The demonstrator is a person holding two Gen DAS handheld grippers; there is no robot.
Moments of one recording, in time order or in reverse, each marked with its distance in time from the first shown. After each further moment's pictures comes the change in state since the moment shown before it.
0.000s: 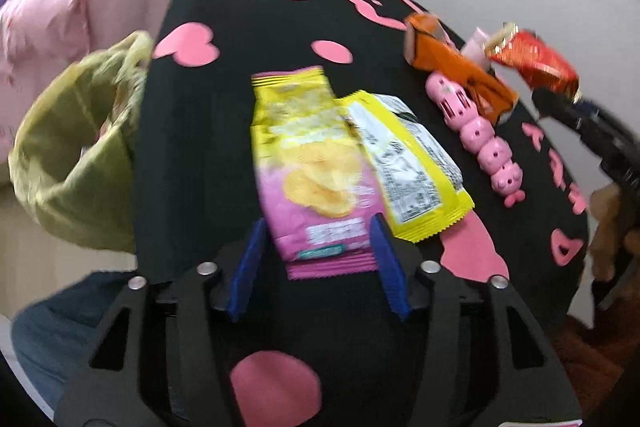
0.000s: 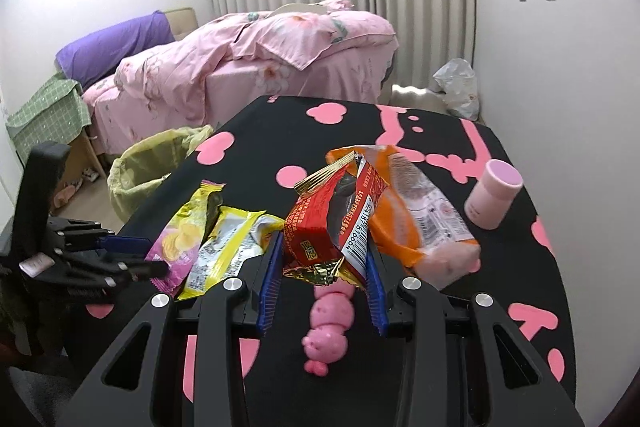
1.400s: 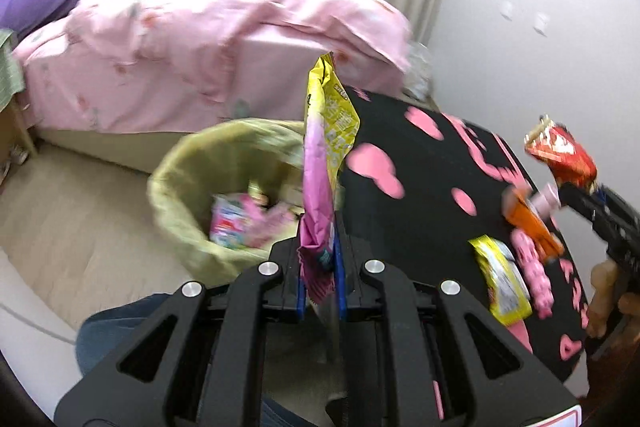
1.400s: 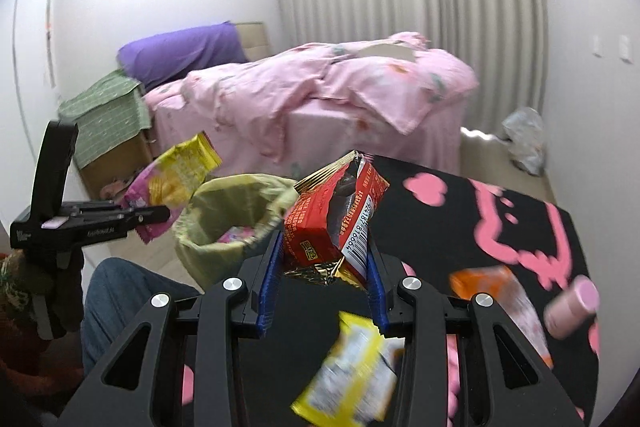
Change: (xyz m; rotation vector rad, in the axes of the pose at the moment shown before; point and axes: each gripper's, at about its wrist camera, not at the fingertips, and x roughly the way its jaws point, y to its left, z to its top) left arm -0.108 0.165 0.010 -0.348 -0.322 0.170; right arm 0.031 0.104 0.089 -0.180 -0.080 0.230
